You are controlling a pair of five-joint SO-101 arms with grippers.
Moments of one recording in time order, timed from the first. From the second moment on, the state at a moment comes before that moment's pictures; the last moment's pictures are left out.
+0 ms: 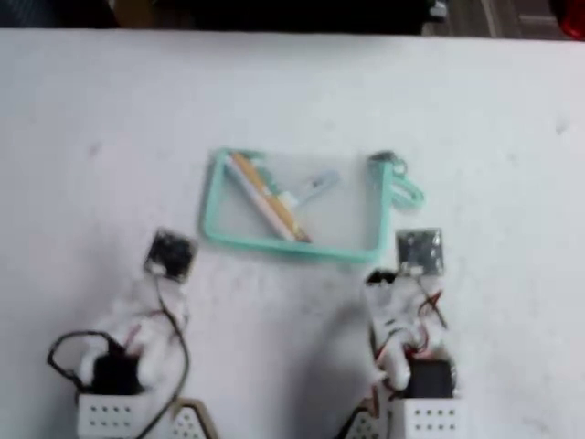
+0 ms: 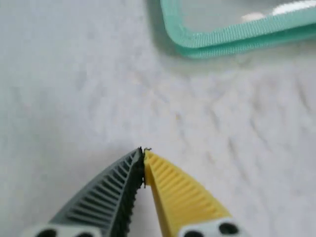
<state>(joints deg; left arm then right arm) -5.3 -103.6 97.1 69.1 -16.0 -4.7 -102.8 96.4 60.2 5.1</state>
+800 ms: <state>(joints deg) -5.3 -104.0 97.1 73.0 -16.0 -4.7 -102.8 96.4 72.2 5.8</state>
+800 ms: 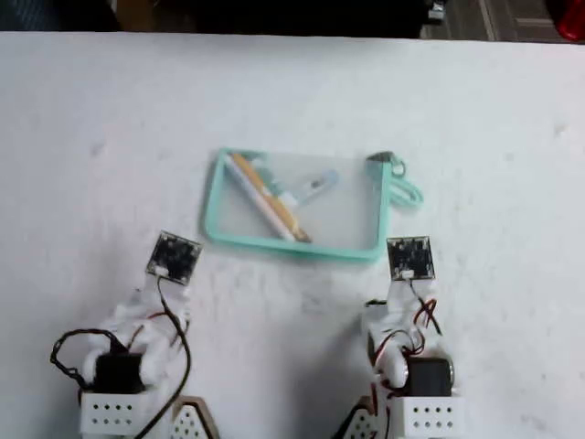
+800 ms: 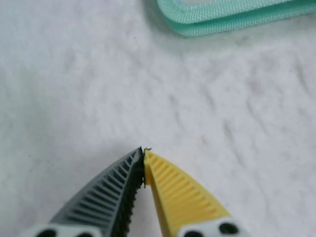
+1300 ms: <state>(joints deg) -5.3 -104.0 97.1 73.0 -16.0 -4.7 -102.8 96.4 72.2 11.9</state>
